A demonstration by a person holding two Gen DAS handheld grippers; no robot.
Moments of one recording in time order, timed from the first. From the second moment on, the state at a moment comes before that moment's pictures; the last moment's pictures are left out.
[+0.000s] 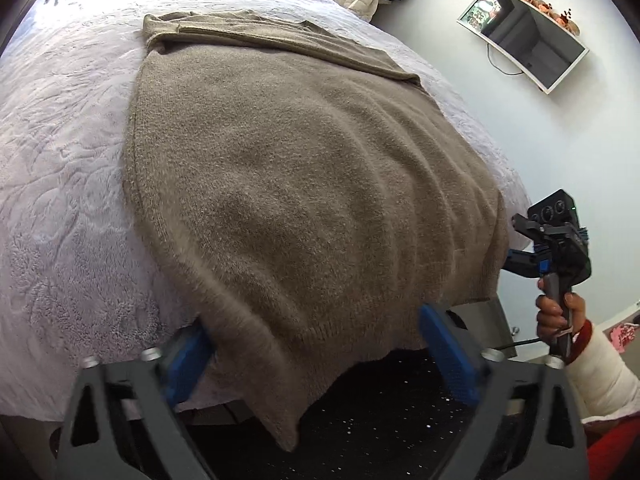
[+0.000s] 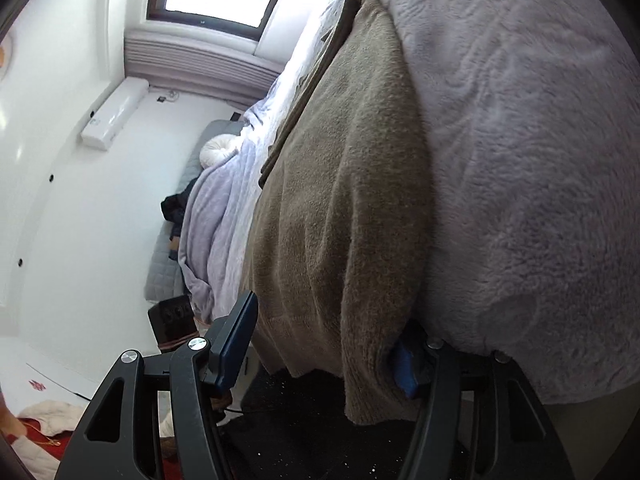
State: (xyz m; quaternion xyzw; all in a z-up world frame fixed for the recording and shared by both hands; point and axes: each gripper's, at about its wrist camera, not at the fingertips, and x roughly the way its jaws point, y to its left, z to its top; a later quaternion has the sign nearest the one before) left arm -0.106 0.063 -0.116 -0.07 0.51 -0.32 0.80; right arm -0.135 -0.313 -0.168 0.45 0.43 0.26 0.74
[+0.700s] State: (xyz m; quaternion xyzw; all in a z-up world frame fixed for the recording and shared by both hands) left arm -0.101 0.084 -0.113 -0.11 0.51 -0.27 0.81; right arm -0.124 -0.300 -0.165 0.47 0.41 0.29 0.73
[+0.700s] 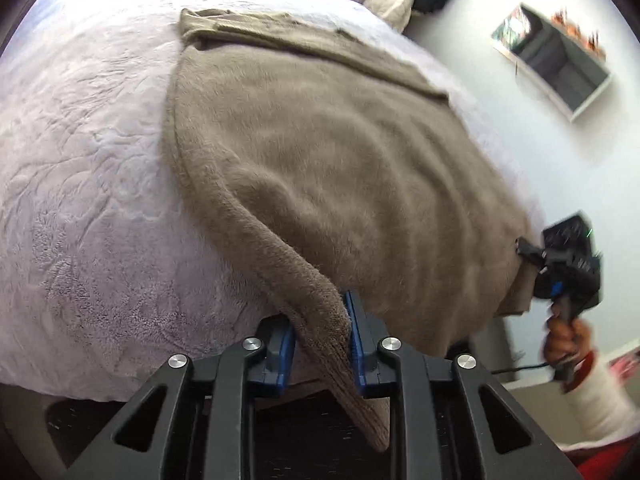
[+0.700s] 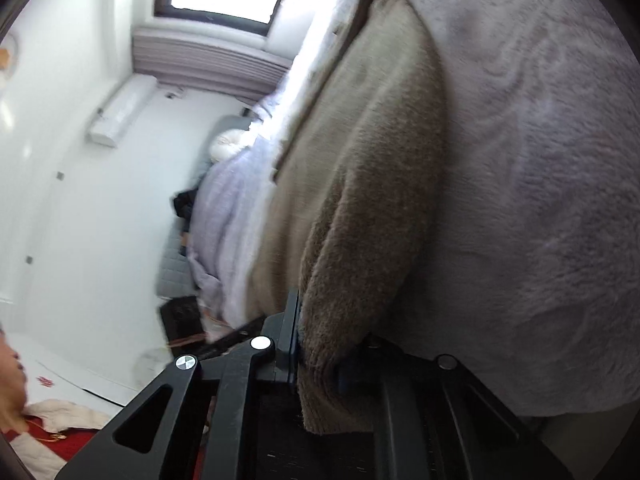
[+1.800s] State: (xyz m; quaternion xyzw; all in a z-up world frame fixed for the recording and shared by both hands) left arm -0.078 0.113 -0.089 -0.14 0.53 -0.26 0.79; right arm -0.088 -0.313 -0.123 0.50 0.34 0.35 0.71
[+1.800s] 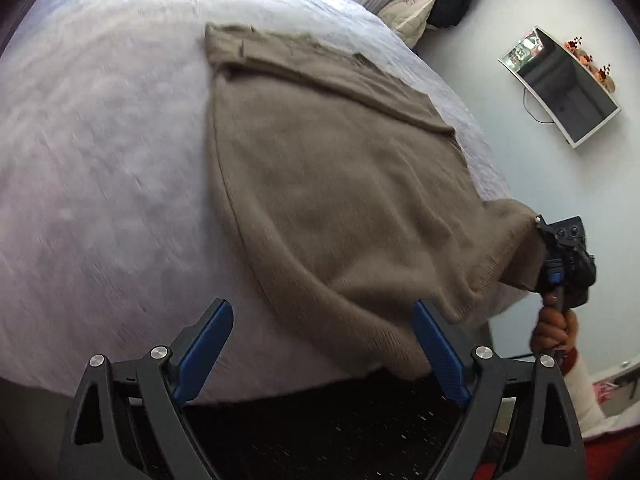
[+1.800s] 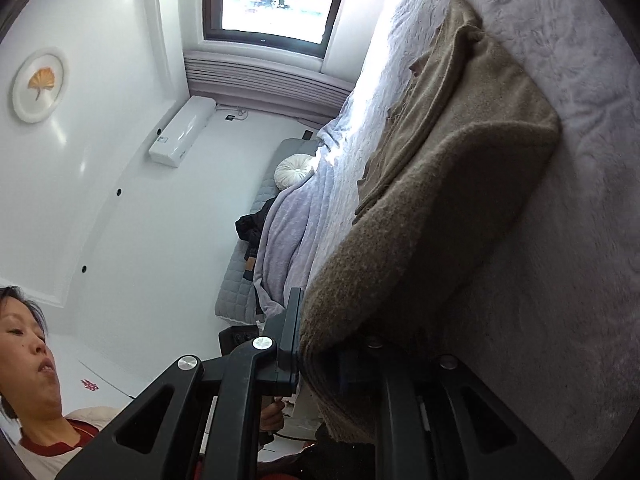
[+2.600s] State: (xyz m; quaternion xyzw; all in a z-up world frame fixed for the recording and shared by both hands) left arm -0.055 0.072 -0.063 -0.20 0.47 -0.31 0.80; right arm -0.095 -0.313 -0.082 0.49 0.29 0.35 0.75
